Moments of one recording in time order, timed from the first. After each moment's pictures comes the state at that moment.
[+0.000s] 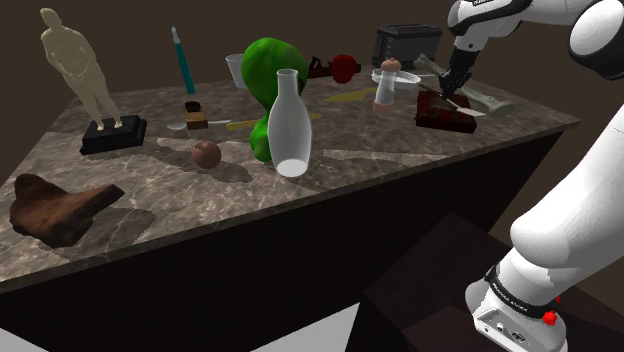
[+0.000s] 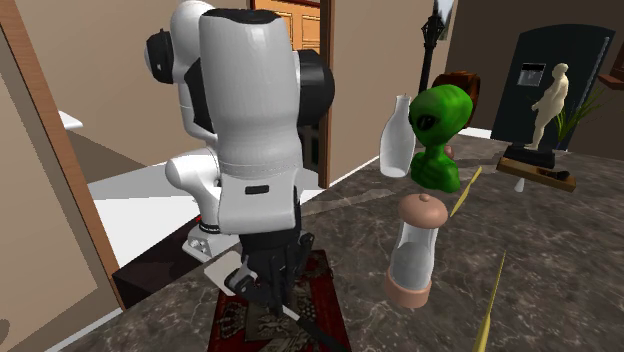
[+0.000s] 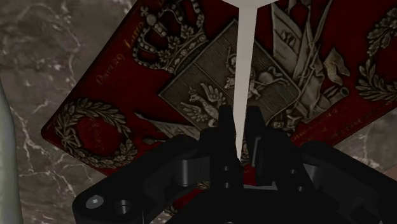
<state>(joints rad) -0.41 0.08 -0.30 -1.78 0.05 1.92 -0.42</state>
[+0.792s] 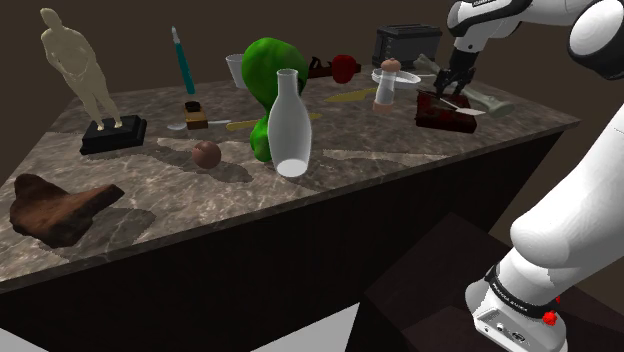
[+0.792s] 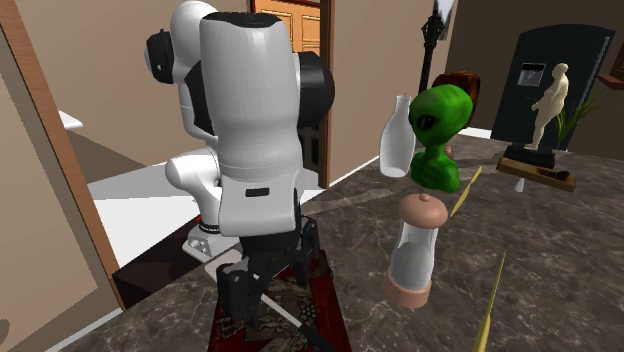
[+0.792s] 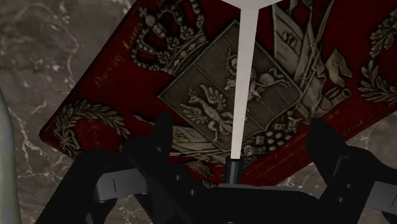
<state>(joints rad) -0.41 0.08 -0.30 -1.78 0.05 1.92 -0.42</state>
